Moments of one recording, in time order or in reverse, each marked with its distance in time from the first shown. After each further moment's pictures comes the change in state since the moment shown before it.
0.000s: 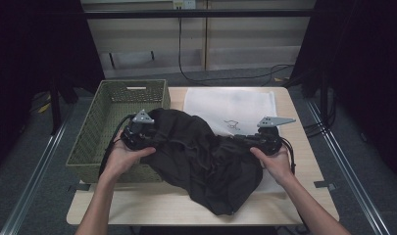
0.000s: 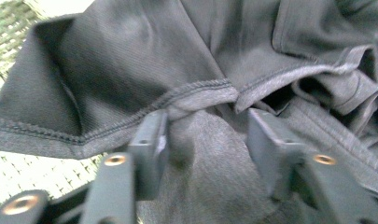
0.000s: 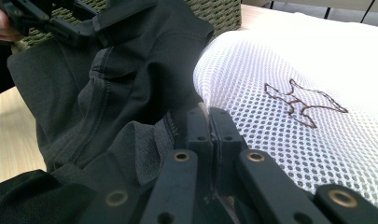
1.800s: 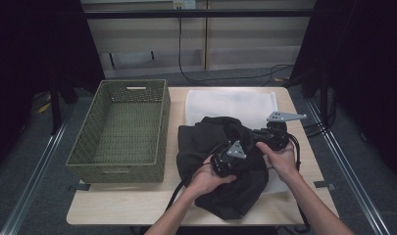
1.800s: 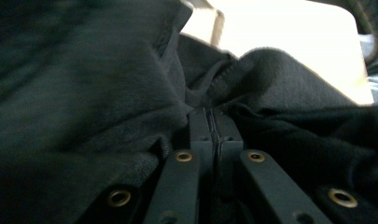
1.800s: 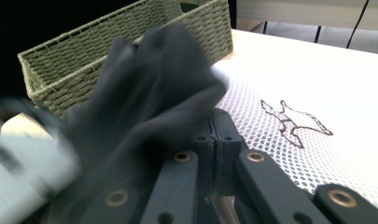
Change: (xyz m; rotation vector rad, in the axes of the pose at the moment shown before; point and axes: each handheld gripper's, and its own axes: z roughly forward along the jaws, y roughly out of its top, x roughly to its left) left arm -0.188 0.049 0.152 -0.056 -0.420 0.277; right arm -0.006 0.011 -0.018 -0.086 0.001 0.035
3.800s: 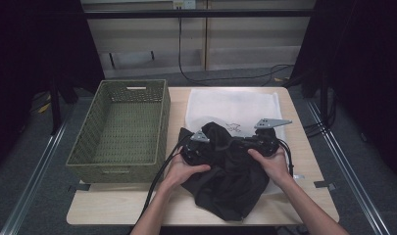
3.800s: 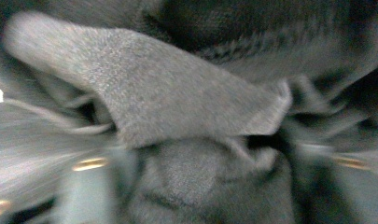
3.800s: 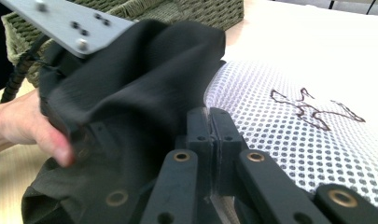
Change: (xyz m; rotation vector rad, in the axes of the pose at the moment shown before) left arm 0.071 -0.061 -0.047 -0.050 0.116 -0.244; right arm 0.006 -0.018 0.025 0.098 0.004 -0.021
